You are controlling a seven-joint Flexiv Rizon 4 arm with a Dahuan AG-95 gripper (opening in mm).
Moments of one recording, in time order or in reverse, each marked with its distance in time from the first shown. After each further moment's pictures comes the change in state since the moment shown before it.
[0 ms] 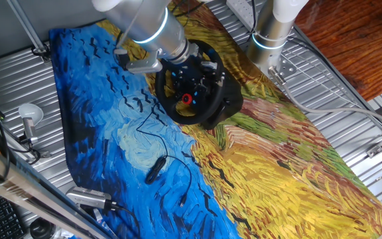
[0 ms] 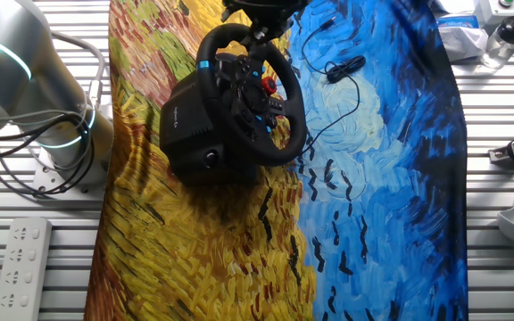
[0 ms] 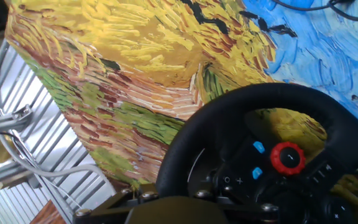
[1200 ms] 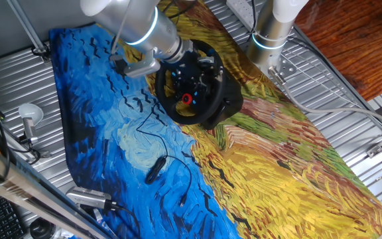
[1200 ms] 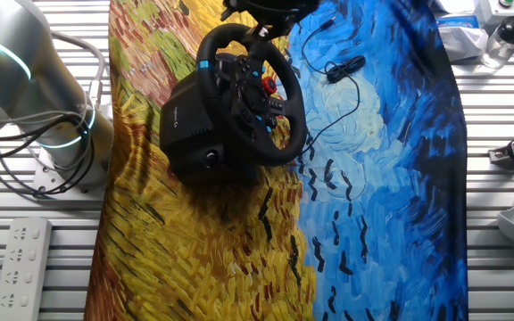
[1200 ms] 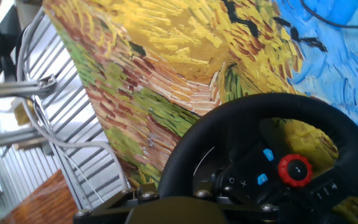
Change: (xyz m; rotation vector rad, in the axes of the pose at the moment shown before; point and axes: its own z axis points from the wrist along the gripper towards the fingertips) arm 0.006 0.002 -0.012 -0.055 0.027 -0.140
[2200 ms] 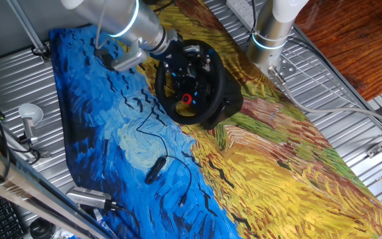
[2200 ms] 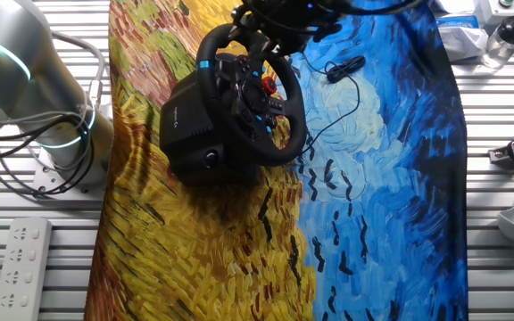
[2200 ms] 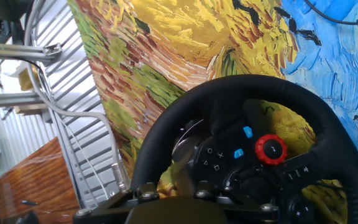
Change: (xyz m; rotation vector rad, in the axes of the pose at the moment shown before) arm 0.029 -0.026 -0.021 -0.008 0.030 -0.146
